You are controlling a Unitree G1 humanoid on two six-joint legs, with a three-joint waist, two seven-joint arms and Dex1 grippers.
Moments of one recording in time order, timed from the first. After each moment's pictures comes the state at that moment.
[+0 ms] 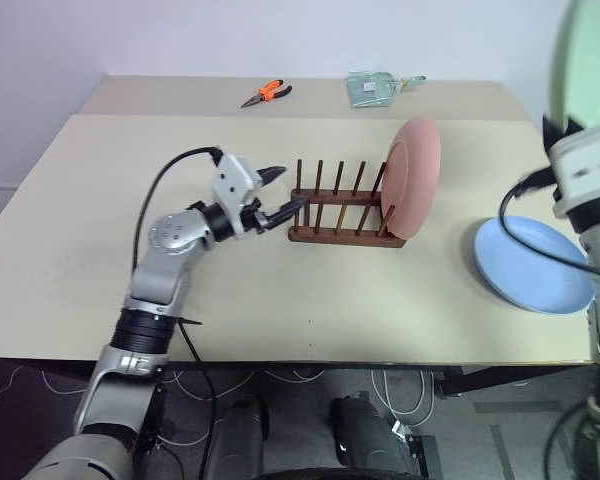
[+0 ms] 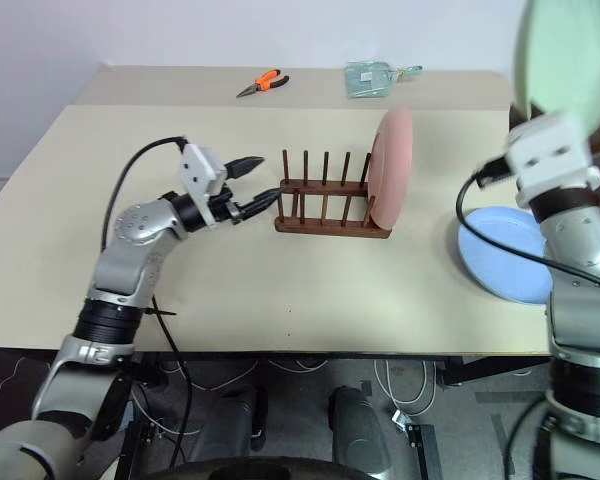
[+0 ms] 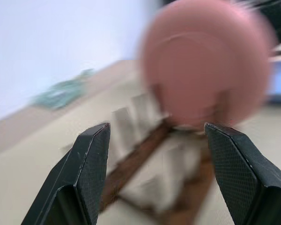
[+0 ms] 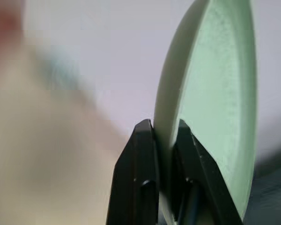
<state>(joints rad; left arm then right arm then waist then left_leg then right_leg) -0.60 0.40 -0.05 0.16 -0.25 0.09 -0.76 -0.33 -0.66 -0.37 -0.45 0.19 0.28 0.23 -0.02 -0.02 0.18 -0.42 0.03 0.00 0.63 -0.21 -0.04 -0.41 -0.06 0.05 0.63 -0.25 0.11</state>
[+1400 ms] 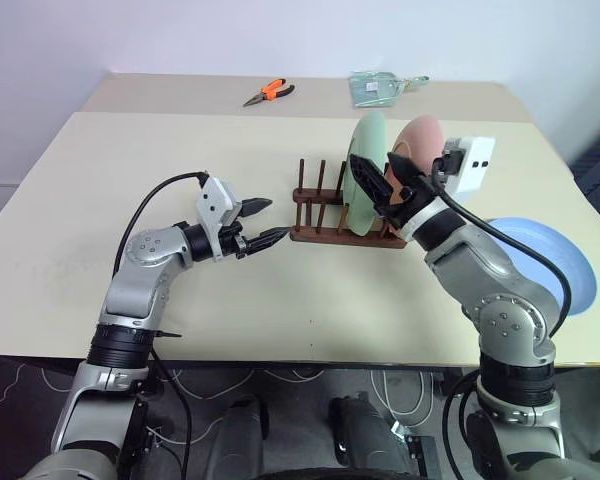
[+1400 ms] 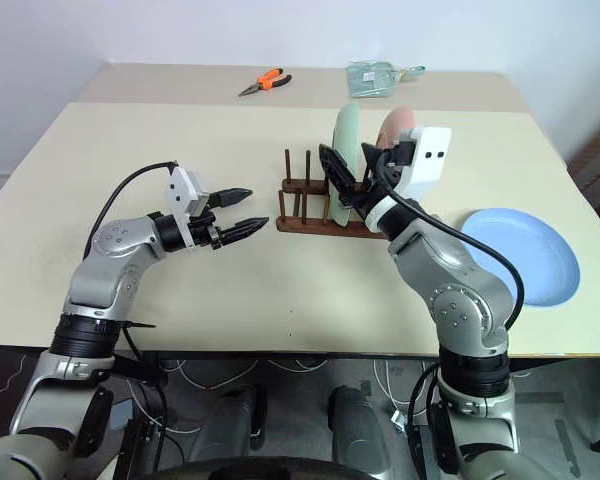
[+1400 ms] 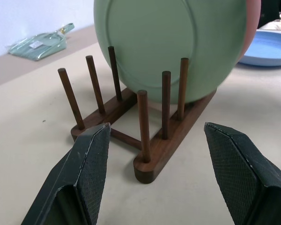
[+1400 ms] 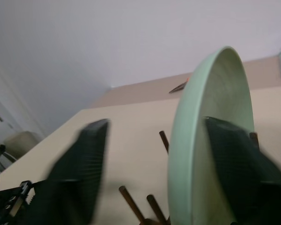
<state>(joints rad) -0.51 0.44 -0.03 0.07 -0.30 0.25 -0.92 -0.45 -0.33 -0.08 -0.47 0.83 0.68 -0.02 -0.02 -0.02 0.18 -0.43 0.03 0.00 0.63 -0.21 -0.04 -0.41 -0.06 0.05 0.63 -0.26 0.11</state>
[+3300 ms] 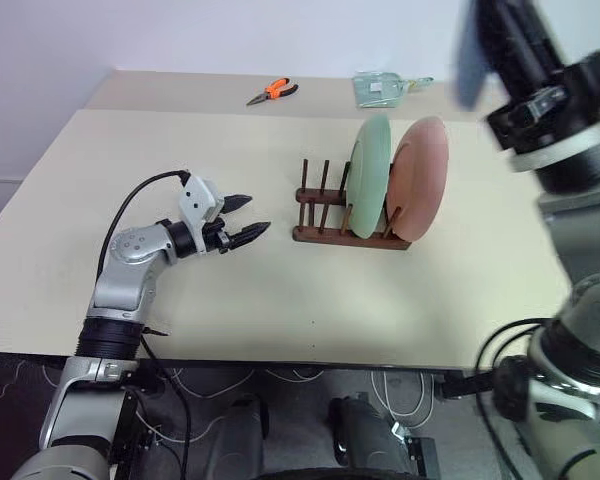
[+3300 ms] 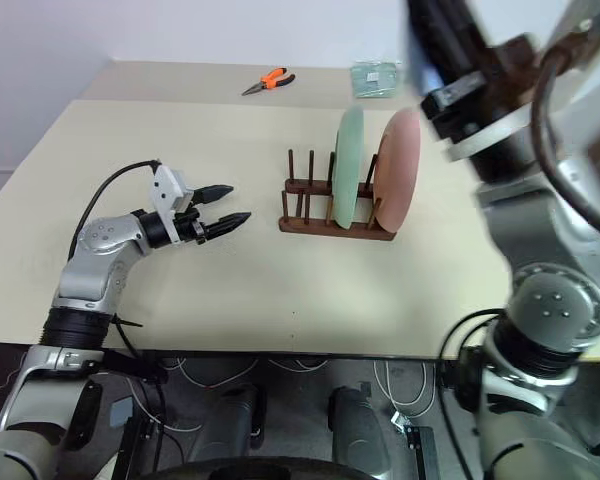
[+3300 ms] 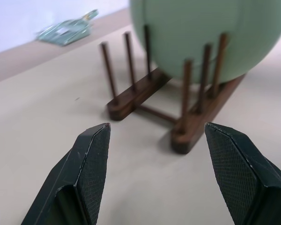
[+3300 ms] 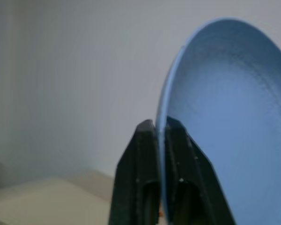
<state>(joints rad) -0.53 0.50 0.00 0.23 -0.27 0.13 -0.92 -0.68 -0.42 -0.34 -0.68 1.08 0.71 0.07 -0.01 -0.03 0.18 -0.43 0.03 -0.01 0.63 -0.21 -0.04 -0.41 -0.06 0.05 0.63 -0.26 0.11</state>
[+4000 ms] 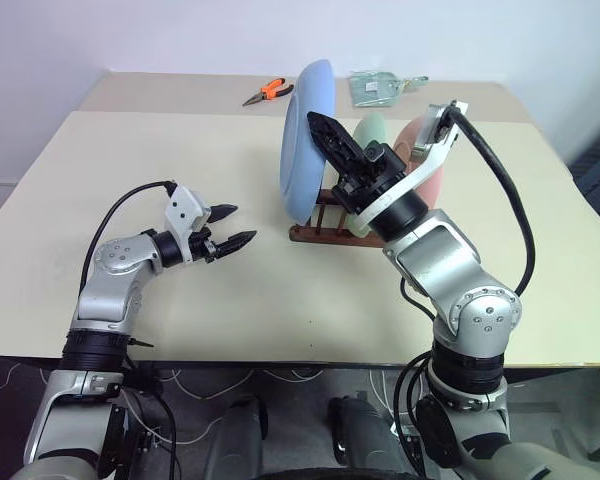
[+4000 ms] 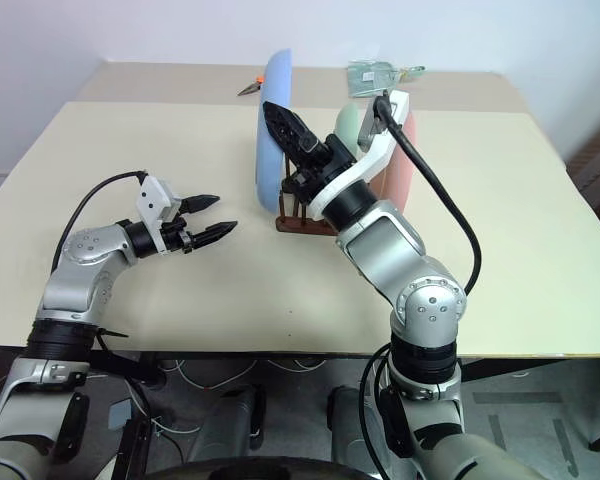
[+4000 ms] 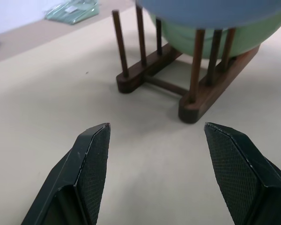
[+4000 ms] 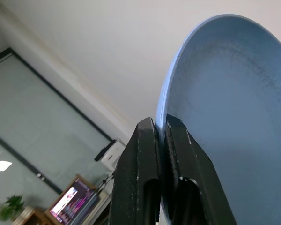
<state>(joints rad) -0.46 0.54 0.02 0.18 -0.28 0.15 -0.92 -0.56 -0.06 -0.03 -0.50 1.39 0.62 -0.31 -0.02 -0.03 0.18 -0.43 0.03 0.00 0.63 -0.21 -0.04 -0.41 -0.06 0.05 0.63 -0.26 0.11</state>
